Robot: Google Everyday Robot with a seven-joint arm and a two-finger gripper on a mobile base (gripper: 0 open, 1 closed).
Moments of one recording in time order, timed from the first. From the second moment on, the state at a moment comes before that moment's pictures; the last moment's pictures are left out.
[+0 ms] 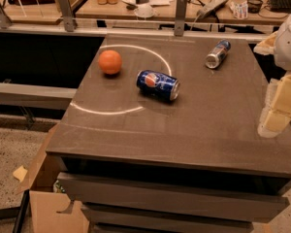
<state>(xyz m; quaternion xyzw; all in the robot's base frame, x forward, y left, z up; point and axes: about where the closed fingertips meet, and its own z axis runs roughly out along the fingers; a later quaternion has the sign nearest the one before) 0.438 -0.217 0.976 -0.60 0.78 -0.03 0.16</state>
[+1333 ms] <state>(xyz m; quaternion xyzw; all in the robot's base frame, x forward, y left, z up) 0.504 -0.179 0.952 -0.53 0.80 0.06 0.28</state>
